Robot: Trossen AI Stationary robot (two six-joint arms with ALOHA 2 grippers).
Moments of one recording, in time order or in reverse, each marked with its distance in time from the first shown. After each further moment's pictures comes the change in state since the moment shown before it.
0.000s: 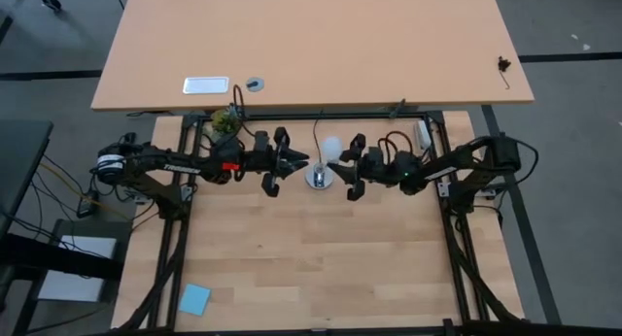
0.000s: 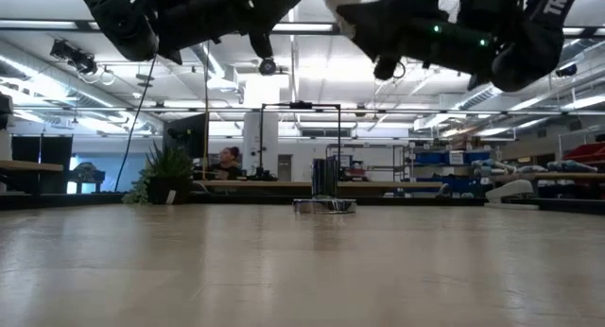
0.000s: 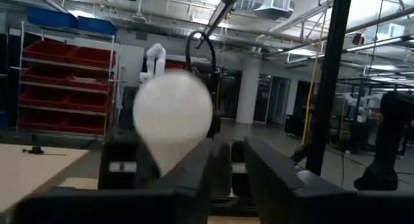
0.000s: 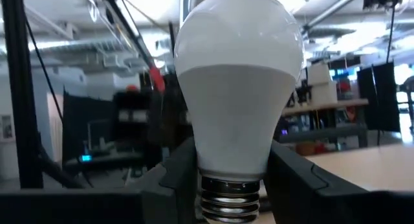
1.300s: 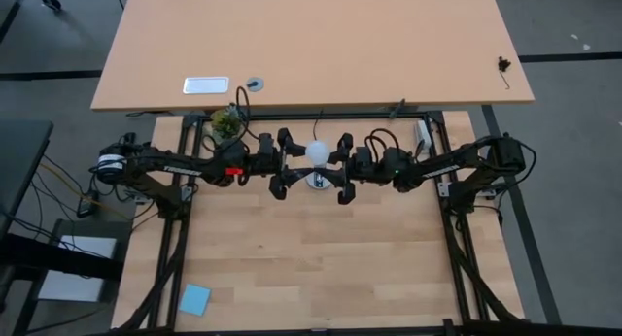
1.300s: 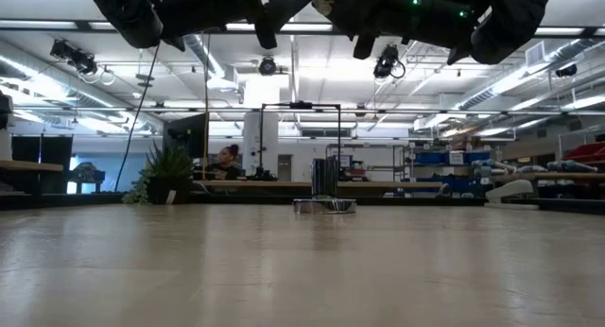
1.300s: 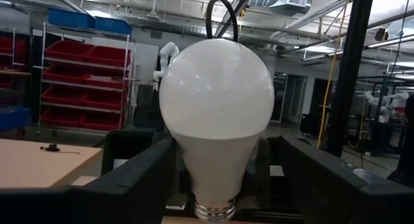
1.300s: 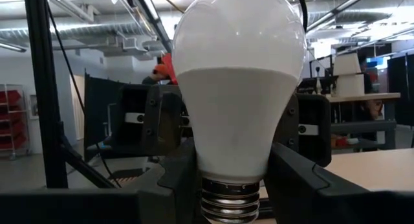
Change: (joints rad) left arm -0.072 0.001 0.068 -0.087 -0.125 0.041; right arm 0.040 -0.014 0.176 -0.266 -0.041 -0.021
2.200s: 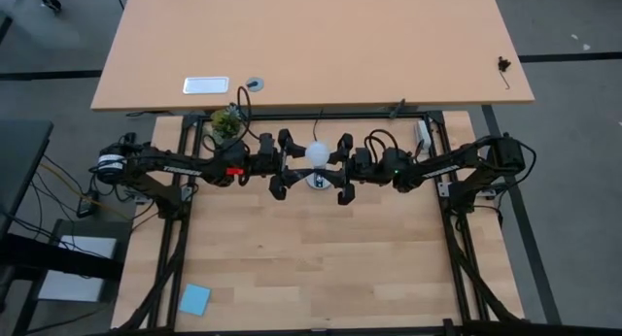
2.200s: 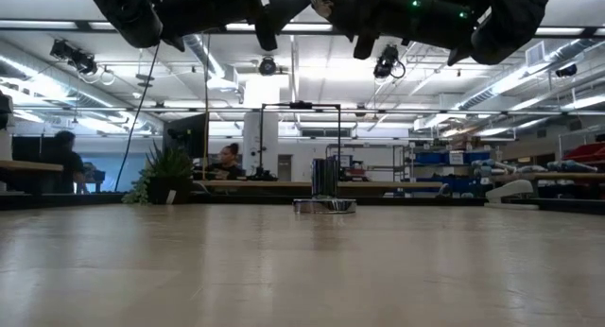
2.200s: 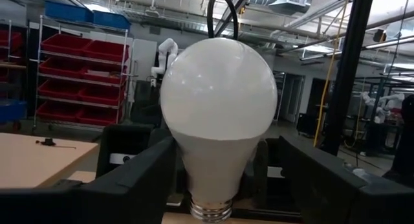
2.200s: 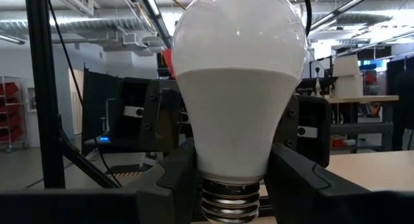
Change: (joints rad) left arm -0.001 0.000 0.000 -0.015 0.001 -0.020; right arm 0.000 0.001 -0.001 -0.005 -0.003 -0.033
